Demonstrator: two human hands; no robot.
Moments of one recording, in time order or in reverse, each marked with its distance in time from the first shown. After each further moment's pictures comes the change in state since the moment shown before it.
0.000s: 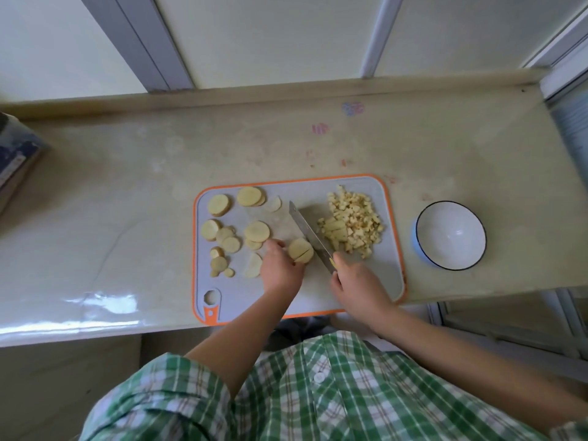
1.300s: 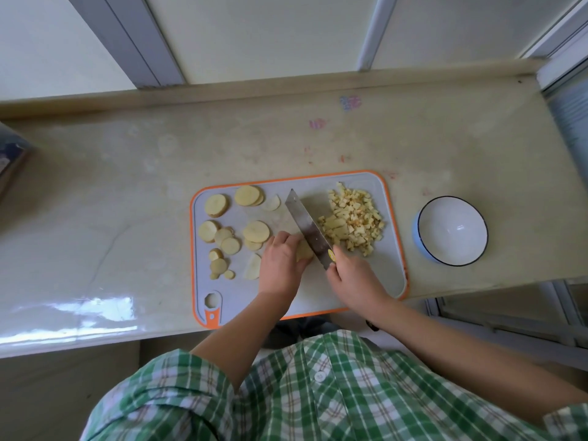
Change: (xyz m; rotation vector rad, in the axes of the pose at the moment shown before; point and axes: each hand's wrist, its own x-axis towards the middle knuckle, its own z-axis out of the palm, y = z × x) left_hand 0.007 -0.001 -0.009 0.366 0.081 0.517; right_hand 0.014 -0.009 0.002 0.169 0.029 0.033
